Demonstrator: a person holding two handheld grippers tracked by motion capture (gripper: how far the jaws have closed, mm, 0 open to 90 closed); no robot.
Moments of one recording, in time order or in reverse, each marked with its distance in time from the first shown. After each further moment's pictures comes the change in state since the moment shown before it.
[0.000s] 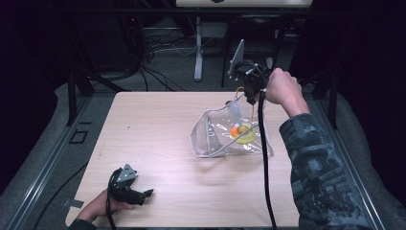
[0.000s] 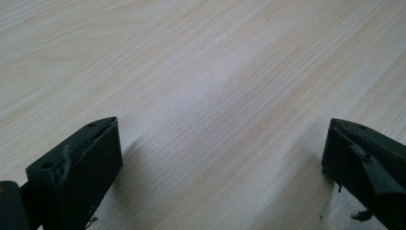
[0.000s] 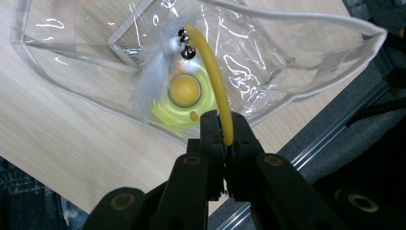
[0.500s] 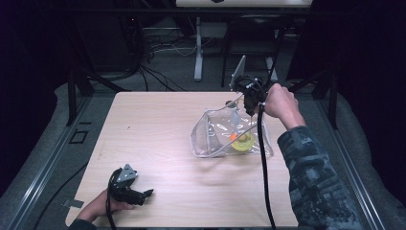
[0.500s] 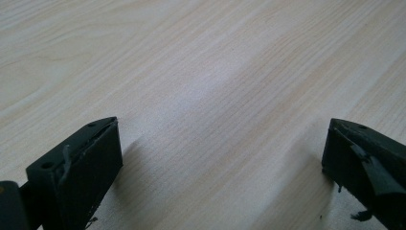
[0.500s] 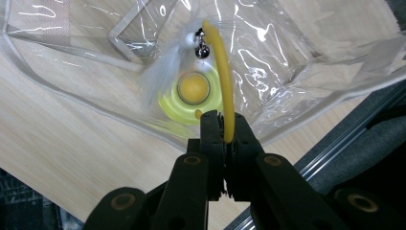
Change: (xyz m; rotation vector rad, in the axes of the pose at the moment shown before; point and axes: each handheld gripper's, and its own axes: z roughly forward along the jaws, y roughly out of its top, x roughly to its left) left arm 0.000 0.000 0.000 0.000 0.000 -0.001; right arm 0.005 -0.011 0.040 -0.010 0.040 0.017
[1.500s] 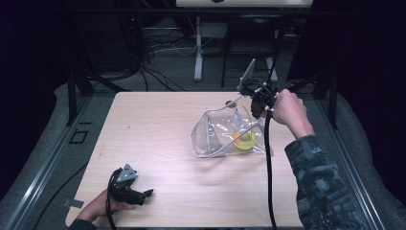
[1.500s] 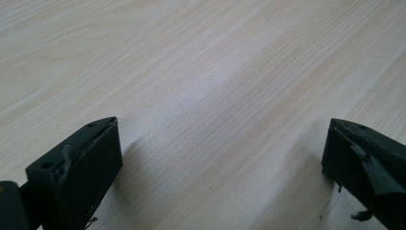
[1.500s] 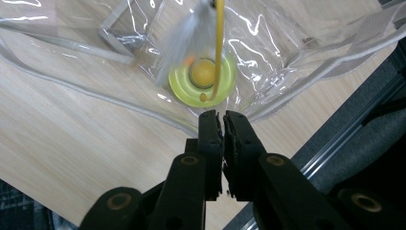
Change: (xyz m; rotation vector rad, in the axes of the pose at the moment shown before) left arm 0.000 0.000 0.000 0.000 0.000 0.000; right arm 0.000 -0.027 -0.005 -0.054 -0.024 0.038
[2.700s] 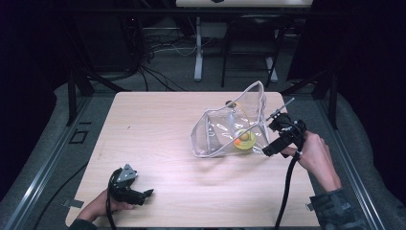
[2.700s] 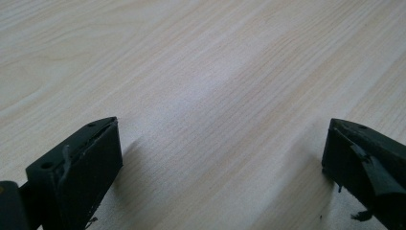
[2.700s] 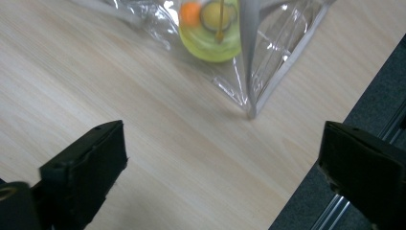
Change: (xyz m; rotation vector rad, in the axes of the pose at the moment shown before) left arm 0.000 0.000 0.001 -0.007 0.008 0.000; right arm 0.015 -0.118 0.037 -0.157 0.040 0.132
